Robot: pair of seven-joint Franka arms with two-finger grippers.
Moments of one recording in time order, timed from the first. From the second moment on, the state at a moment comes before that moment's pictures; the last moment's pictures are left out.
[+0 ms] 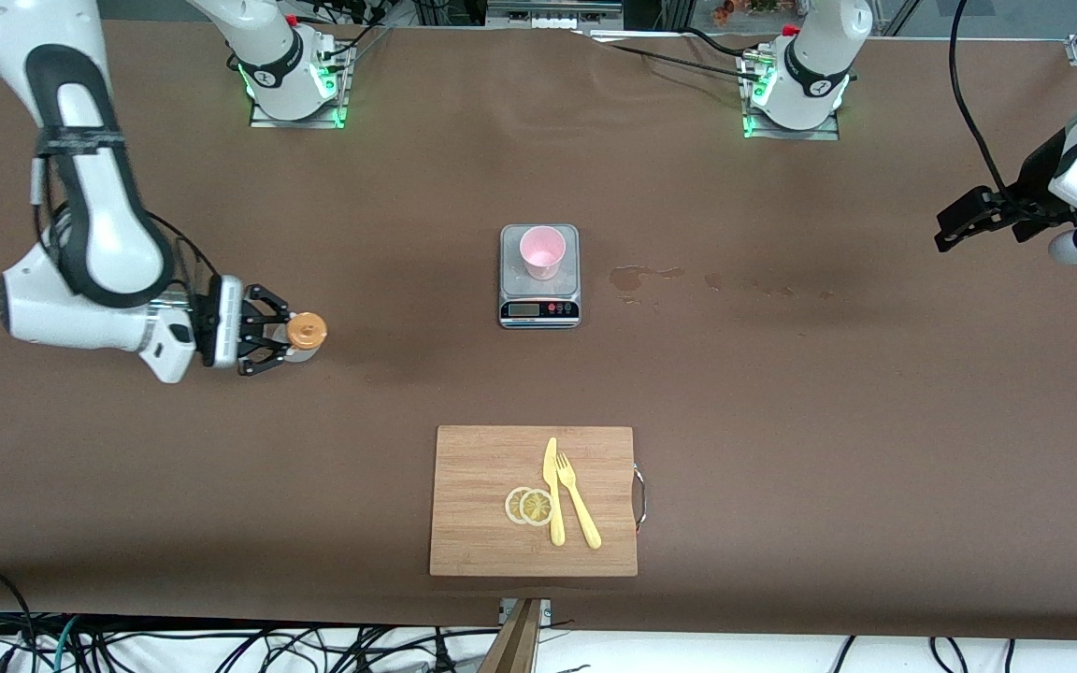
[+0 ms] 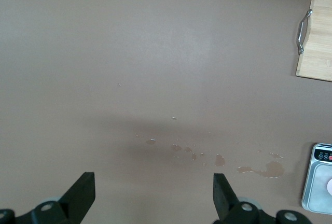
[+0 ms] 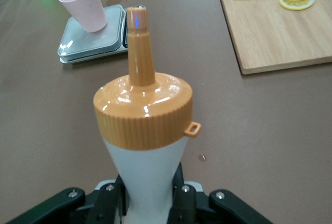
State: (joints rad) left arm 0.04 -0.05 -0.07 -1.71 0.00 1.65 -0.20; right arm 0.17 0.41 -0.11 -1.89 0.77 2.01 -1.85
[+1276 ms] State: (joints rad) left arm 0.04 -0.05 -0.08 -1.71 0.00 1.61 -0.20; right arm 0.67 0.34 -0.15 -1.89 0.19 2.03 -1.00
